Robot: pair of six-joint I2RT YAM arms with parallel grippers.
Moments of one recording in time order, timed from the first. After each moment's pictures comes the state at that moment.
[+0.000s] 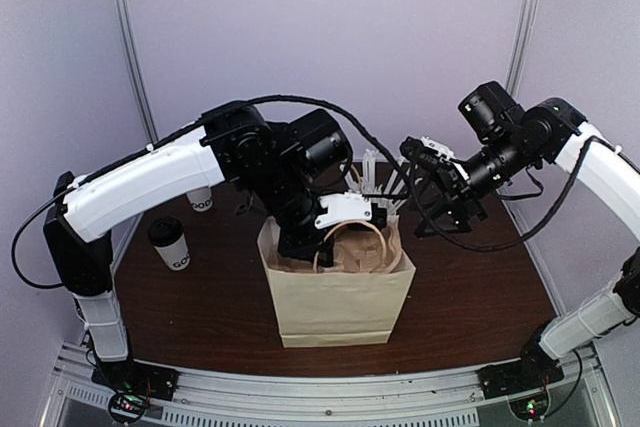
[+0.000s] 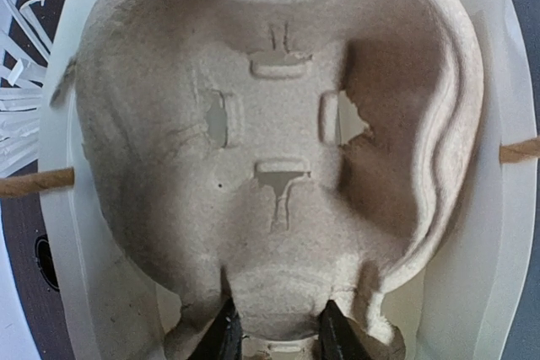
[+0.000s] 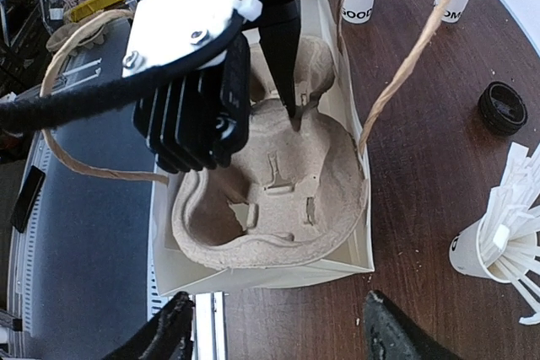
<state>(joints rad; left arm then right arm) -1.16 1.90 2.08 -1.34 0.09 0.44 0.62 1.37 1.59 -1.25 -0.72 -0.62</state>
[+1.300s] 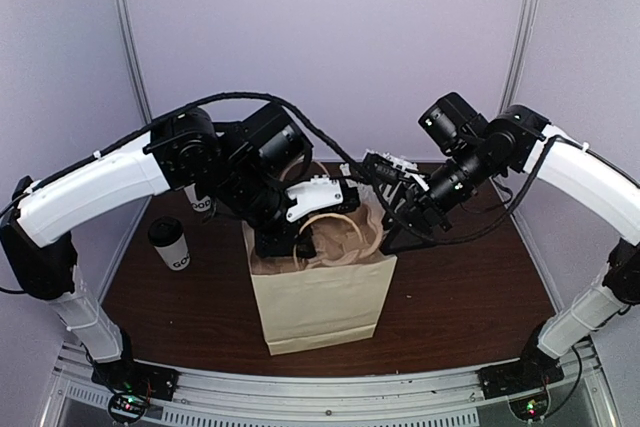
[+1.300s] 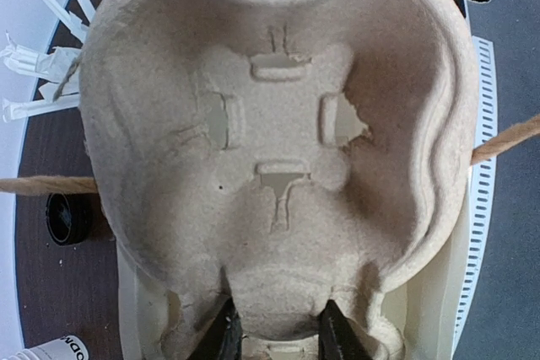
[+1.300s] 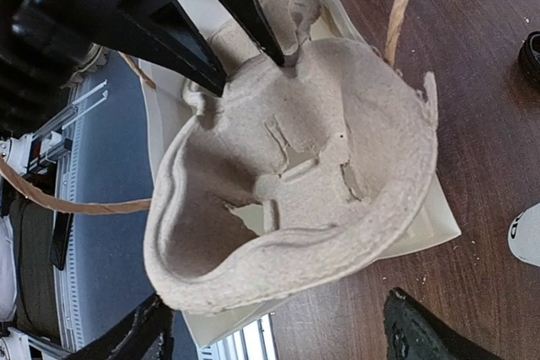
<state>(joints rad) -1.16 1.67 1.84 -1.18 0.03 0.27 0.76 1.47 1.58 -1.15 -0.67 -0.31</state>
